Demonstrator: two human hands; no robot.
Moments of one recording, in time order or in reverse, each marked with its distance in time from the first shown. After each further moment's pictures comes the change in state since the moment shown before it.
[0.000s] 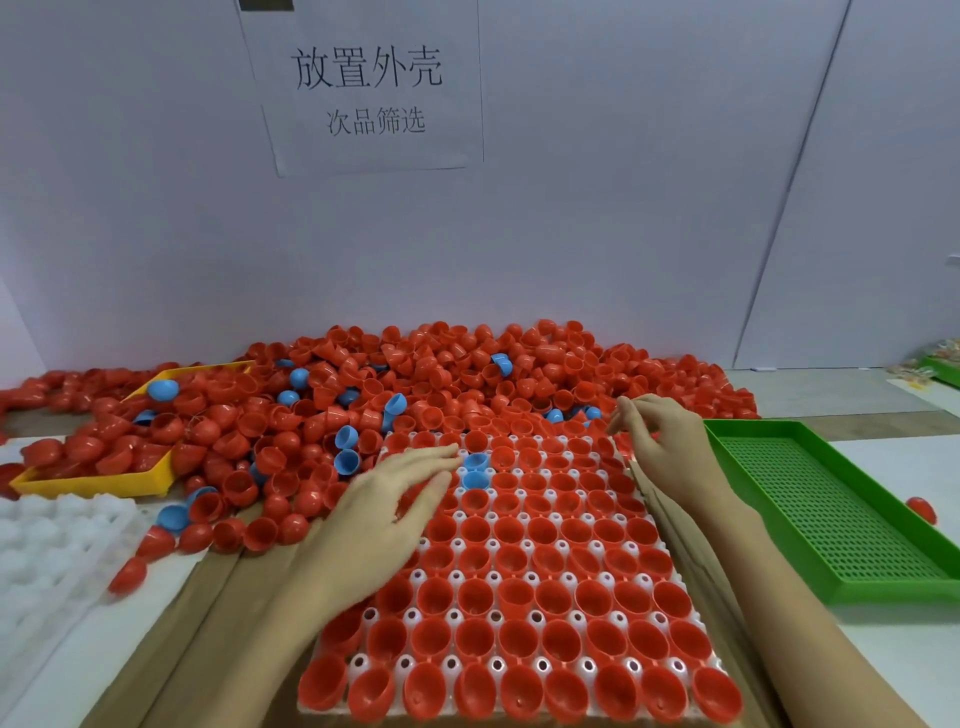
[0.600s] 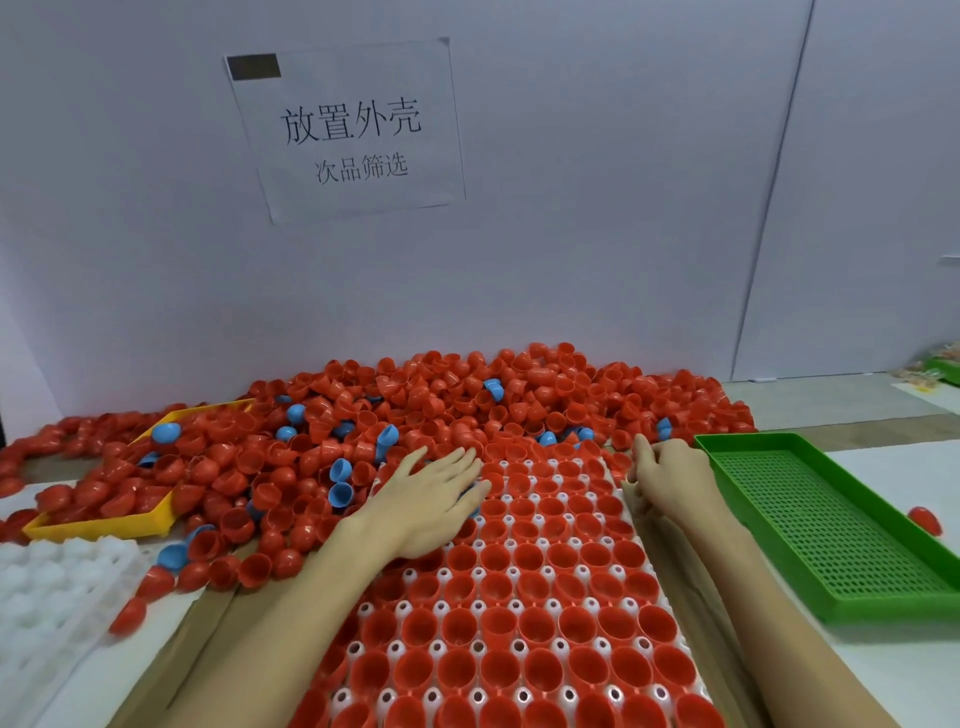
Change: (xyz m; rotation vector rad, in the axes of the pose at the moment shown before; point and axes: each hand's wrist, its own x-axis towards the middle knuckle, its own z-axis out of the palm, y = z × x) left_hand 0.080 -0.014 0.035 0.746 -0.558 0.023; right_hand -0.001 0.020 0.000 -0.036 -0.111 0.527
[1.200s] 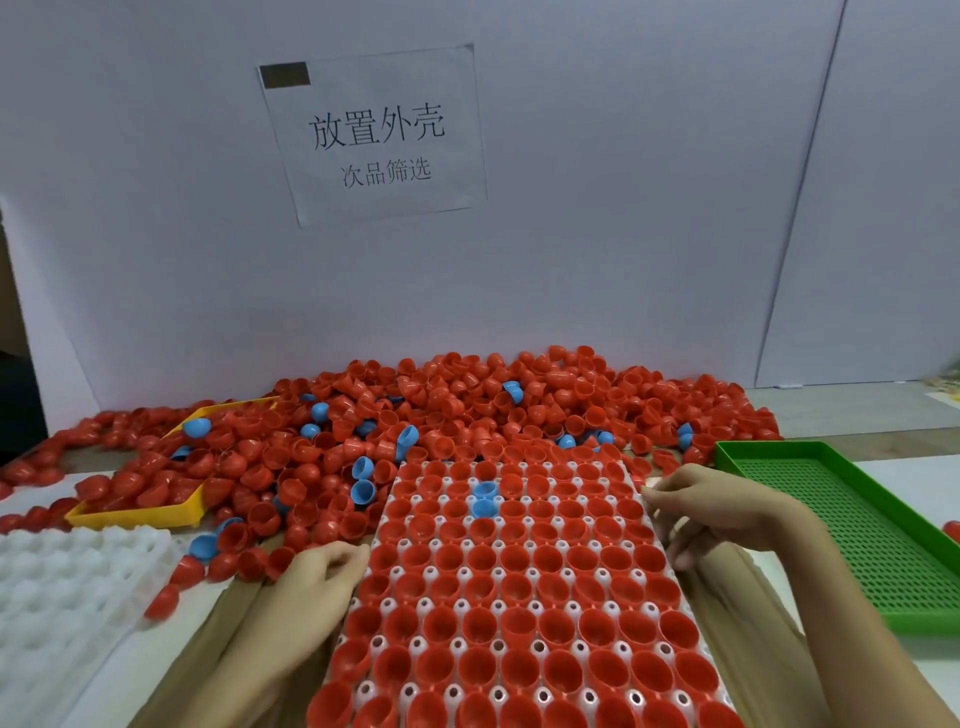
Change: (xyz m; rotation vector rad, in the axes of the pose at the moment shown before) left_hand -0.133 -0.015 0.024 -1.107 0.266 -0.618; right_hand -0.006 -0.002 -0.043 0.152 -0.769 0.156
